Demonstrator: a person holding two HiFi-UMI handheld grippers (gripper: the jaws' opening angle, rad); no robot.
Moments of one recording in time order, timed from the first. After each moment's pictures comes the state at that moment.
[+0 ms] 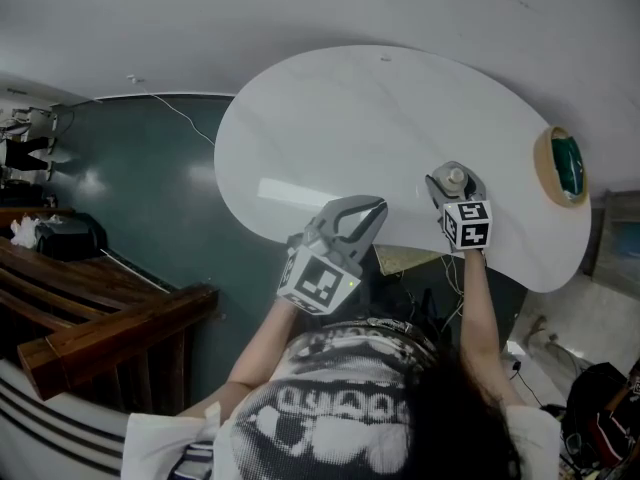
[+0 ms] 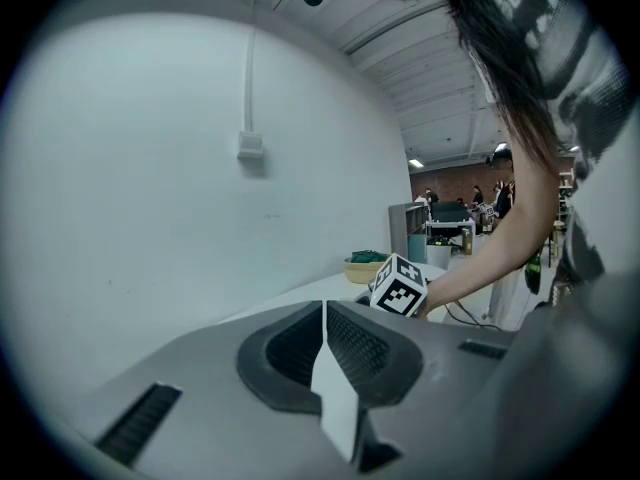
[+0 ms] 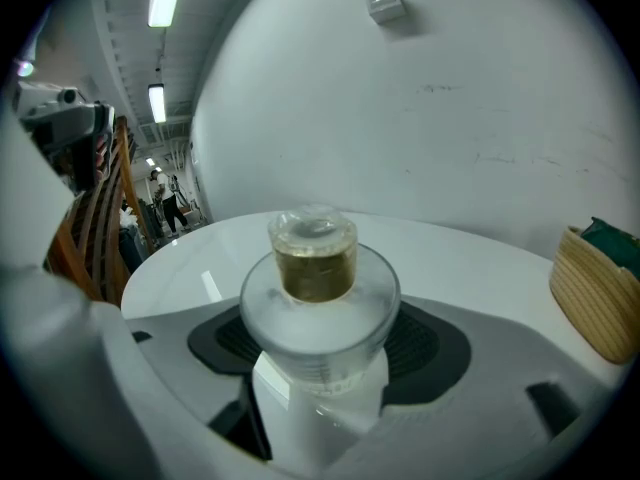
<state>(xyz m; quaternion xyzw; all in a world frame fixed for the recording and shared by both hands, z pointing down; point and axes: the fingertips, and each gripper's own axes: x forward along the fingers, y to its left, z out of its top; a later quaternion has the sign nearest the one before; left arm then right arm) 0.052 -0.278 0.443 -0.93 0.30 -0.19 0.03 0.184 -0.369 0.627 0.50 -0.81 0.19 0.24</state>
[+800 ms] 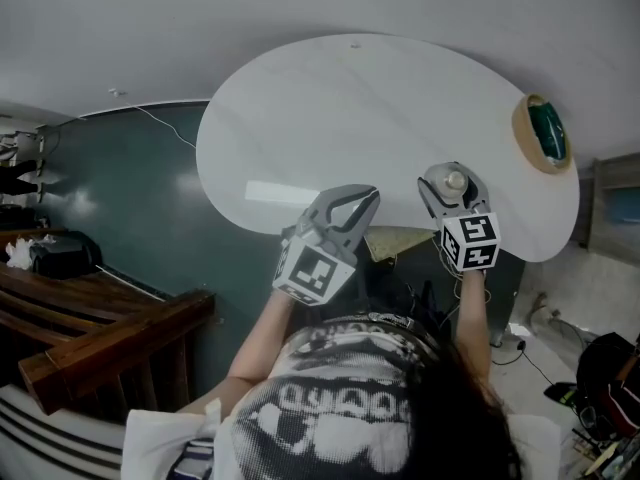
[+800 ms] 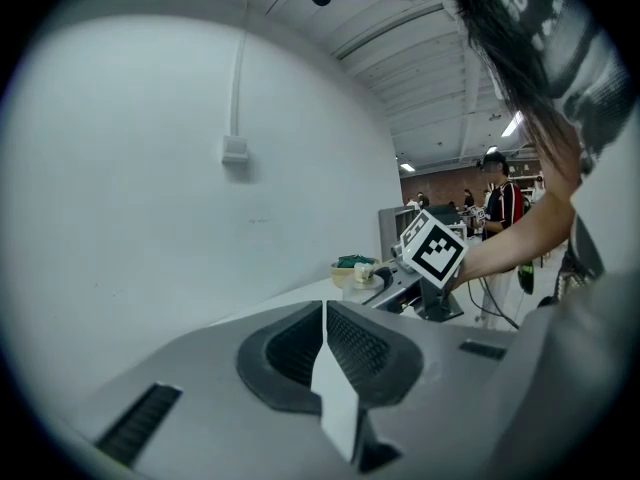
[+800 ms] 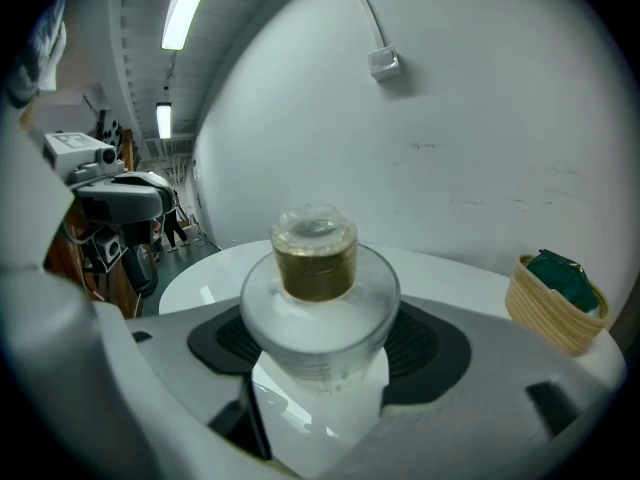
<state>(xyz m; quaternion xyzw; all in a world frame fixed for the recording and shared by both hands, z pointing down) 0.081 -0.252 0.445 -0.94 0.28 -0.18 0.03 0.198 -0.298 0.536 0.52 -0.82 0.16 0.19</state>
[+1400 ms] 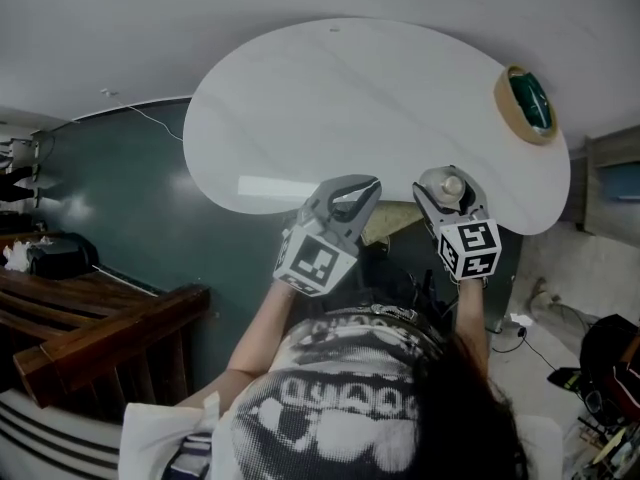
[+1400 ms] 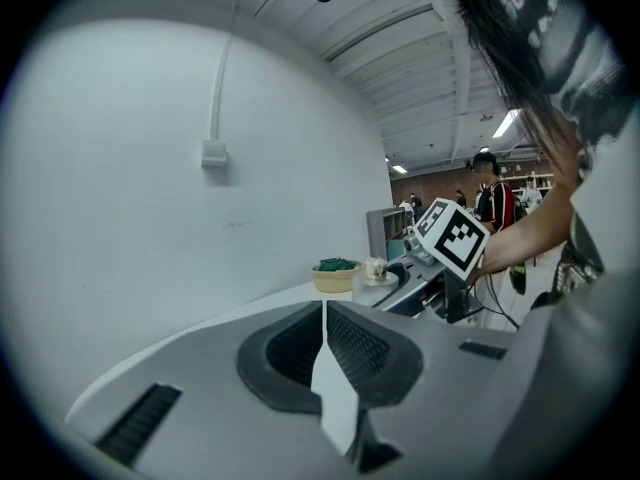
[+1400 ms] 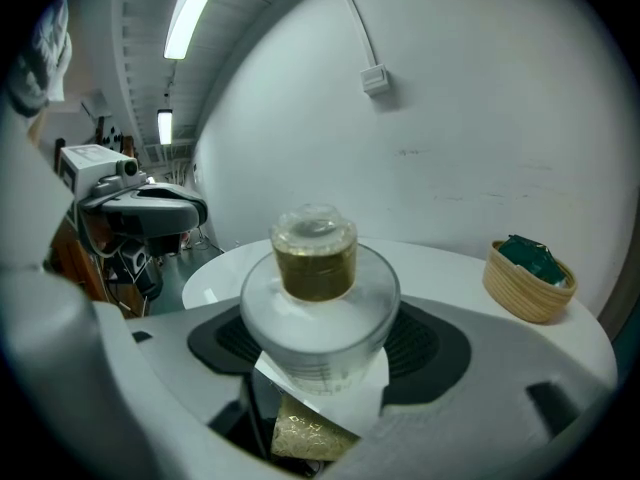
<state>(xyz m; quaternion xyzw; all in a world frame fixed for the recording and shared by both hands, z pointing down) 0.122 -0.205 0.451 -0.95 0.27 -0.18 0.04 0.223 -0.222 0.526 0.52 -0.82 0.17 0.18</state>
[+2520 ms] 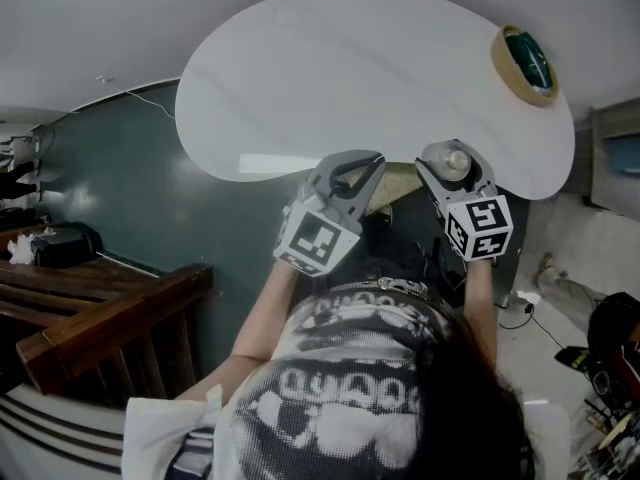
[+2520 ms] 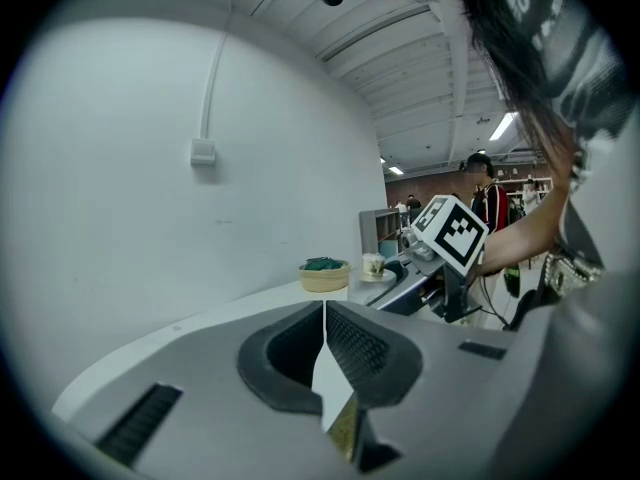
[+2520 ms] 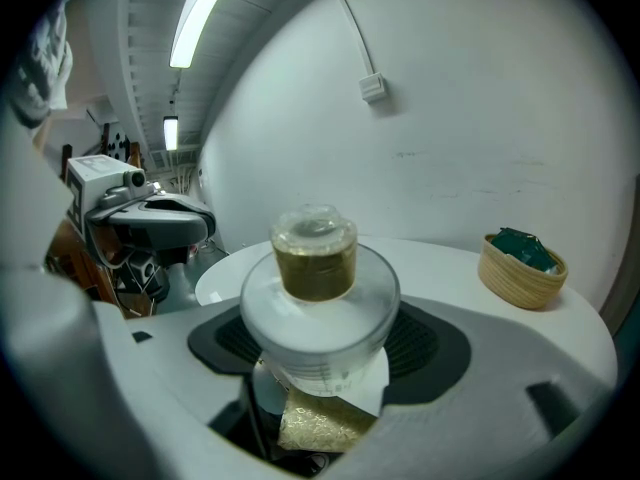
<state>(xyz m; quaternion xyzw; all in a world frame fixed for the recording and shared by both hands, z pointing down) 0.148 -0.165 0.462 -0.95 0.26 -0.16 0.03 0.239 -0.183 0.528 0.51 -0.83 0.18 0.17</state>
